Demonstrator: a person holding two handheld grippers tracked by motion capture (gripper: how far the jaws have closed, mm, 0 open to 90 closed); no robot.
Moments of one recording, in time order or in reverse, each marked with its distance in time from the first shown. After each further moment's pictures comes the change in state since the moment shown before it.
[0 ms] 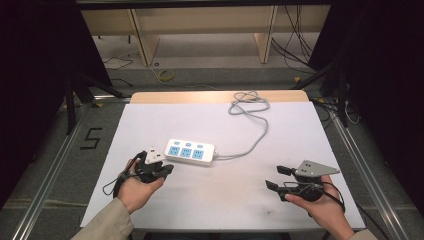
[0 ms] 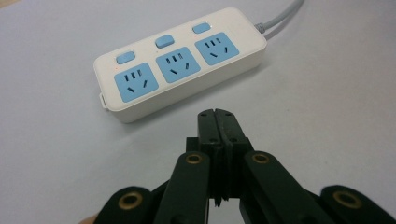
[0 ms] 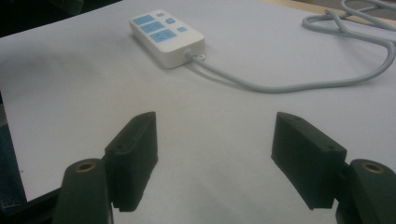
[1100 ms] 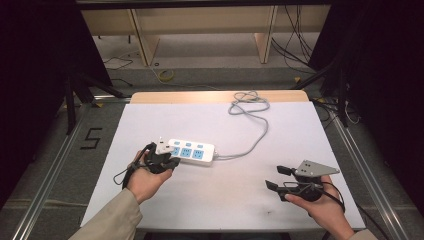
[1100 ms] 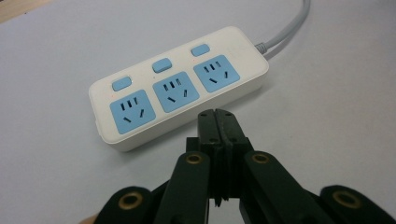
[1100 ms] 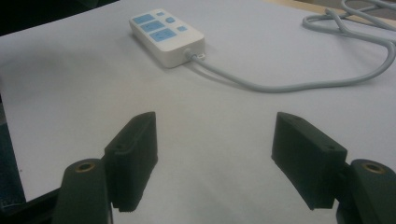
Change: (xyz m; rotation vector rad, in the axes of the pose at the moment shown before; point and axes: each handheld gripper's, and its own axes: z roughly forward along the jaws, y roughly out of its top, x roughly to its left) left arm -0.003 0.025 0.016 0.013 0.007 0.010; right arm 0.000 0.000 0.000 0.003 -0.001 -0.003
